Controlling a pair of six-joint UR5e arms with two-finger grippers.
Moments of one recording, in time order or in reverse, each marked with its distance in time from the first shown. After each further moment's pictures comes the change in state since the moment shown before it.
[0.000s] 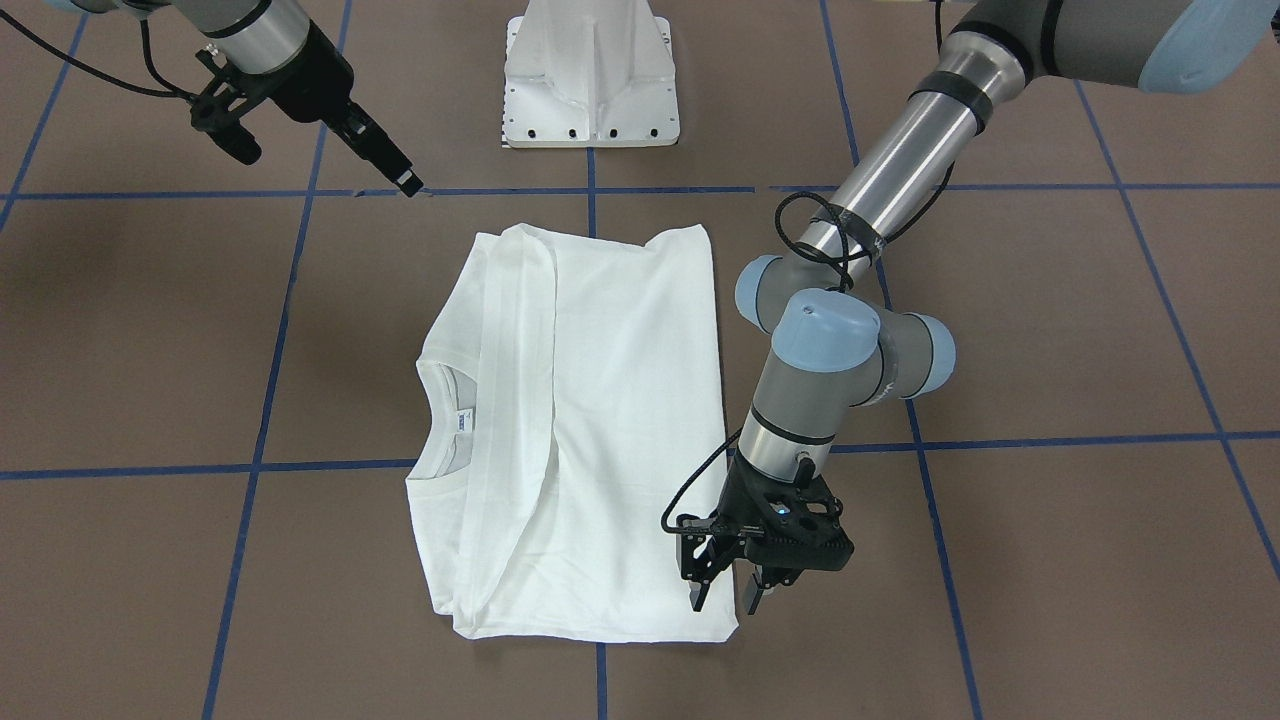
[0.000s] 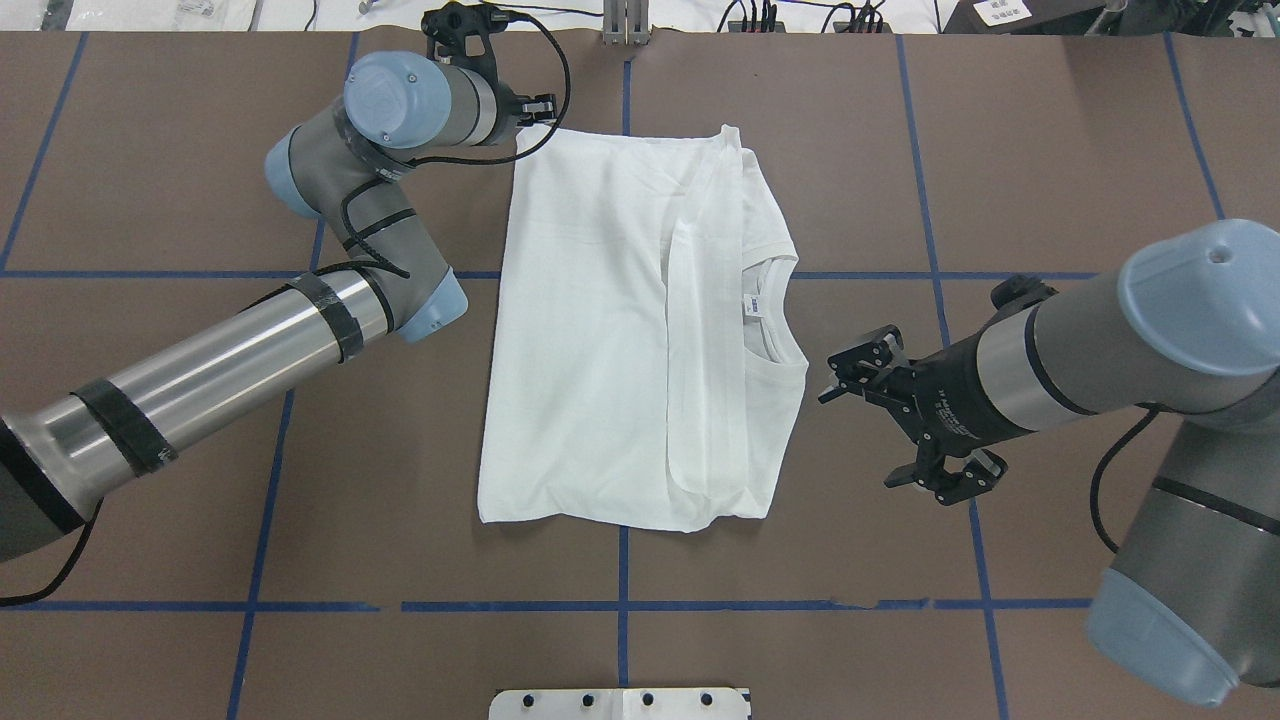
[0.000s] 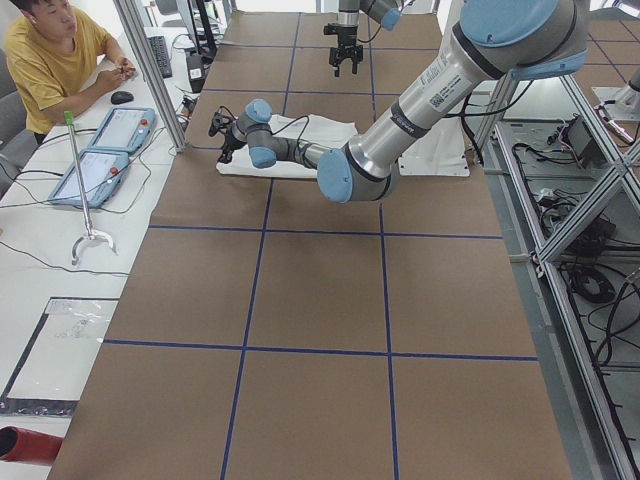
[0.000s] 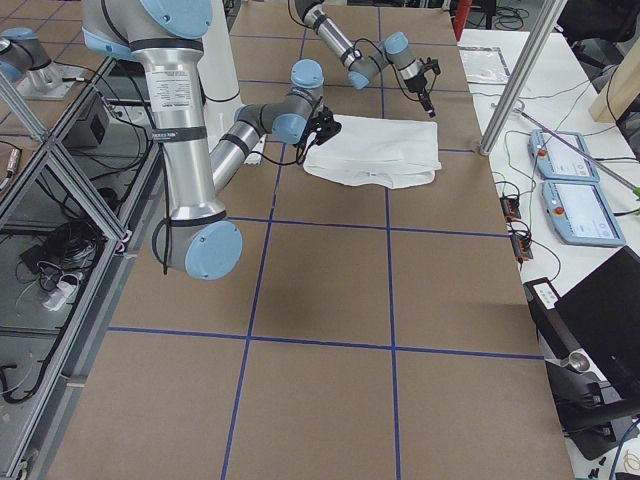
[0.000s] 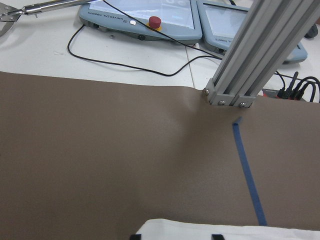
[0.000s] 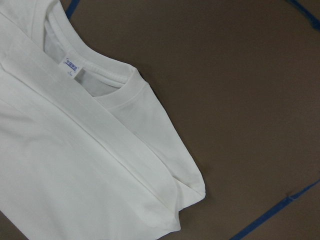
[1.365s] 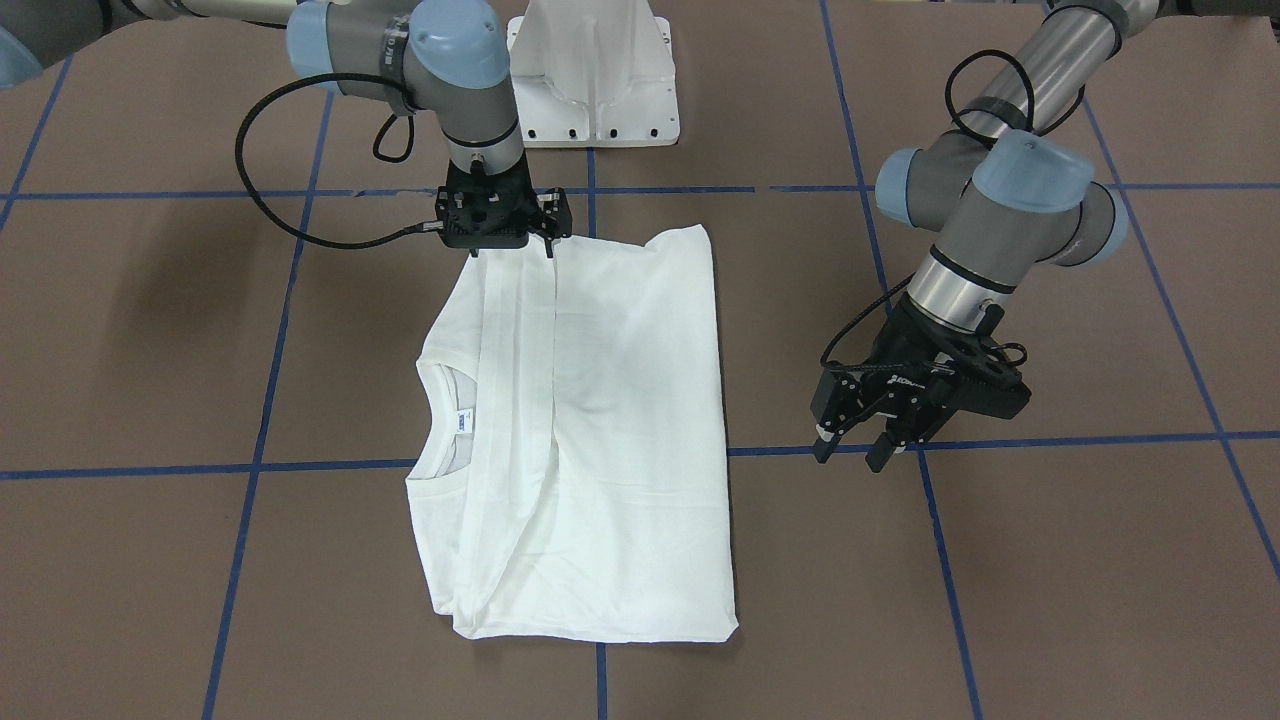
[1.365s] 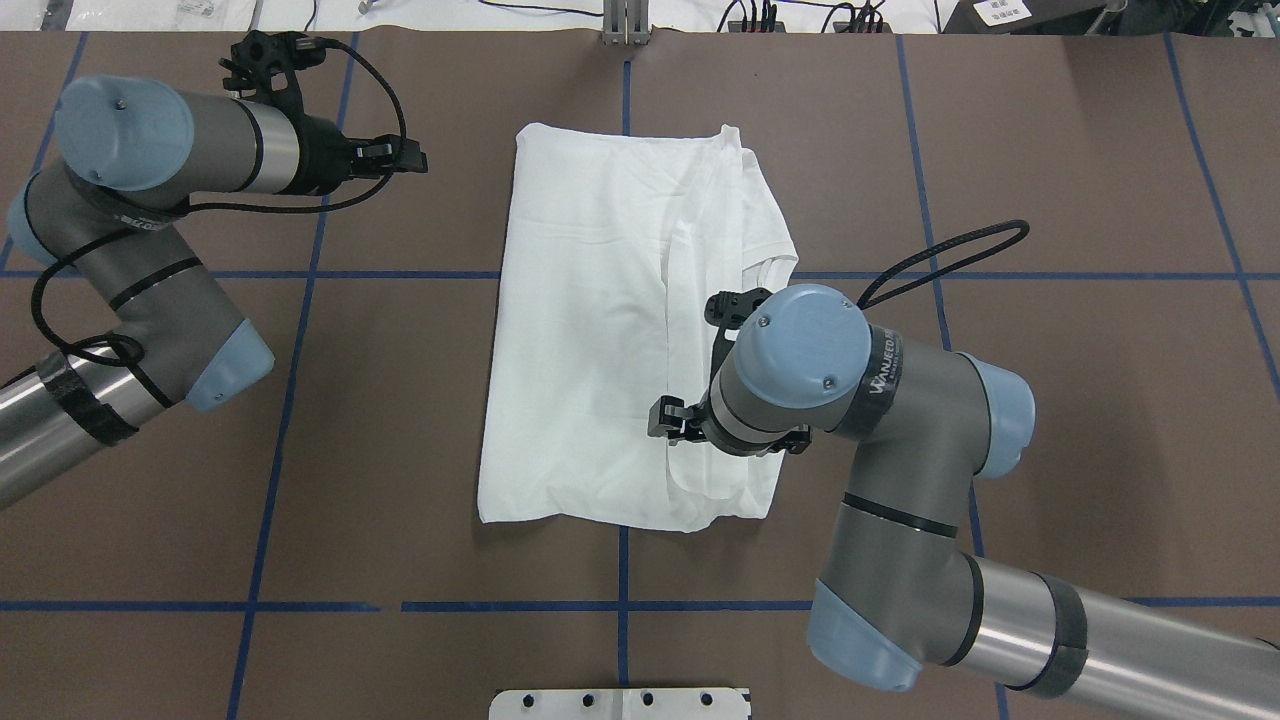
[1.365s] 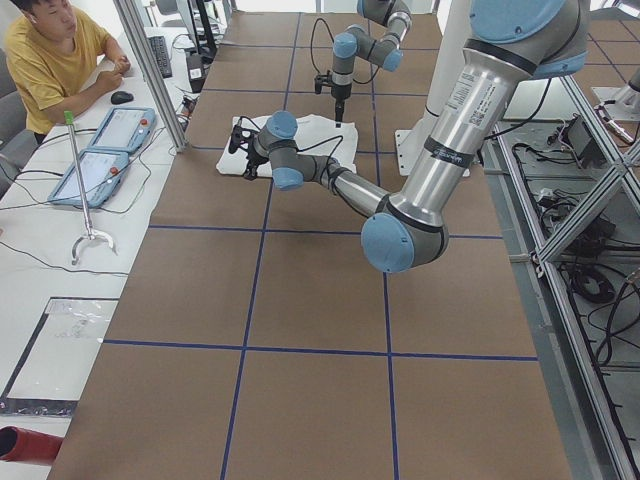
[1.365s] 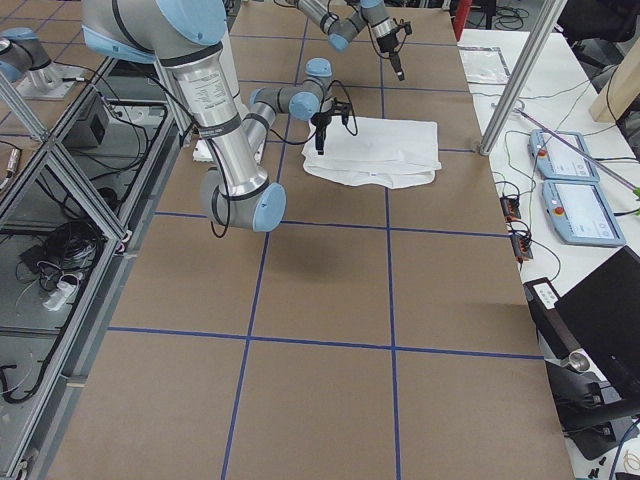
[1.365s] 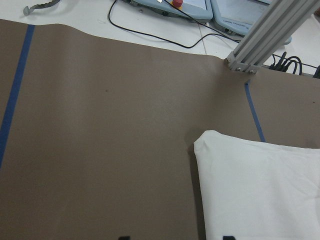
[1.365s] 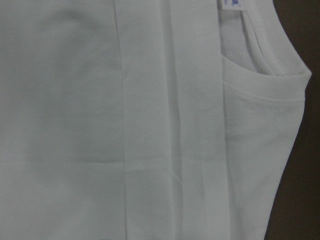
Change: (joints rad) left arm -0.067 0.446 -0.607 0.134 -0.197 -0.024; right arm -0.205 0.387 -0.349 -0.342 -0.295 -0.849
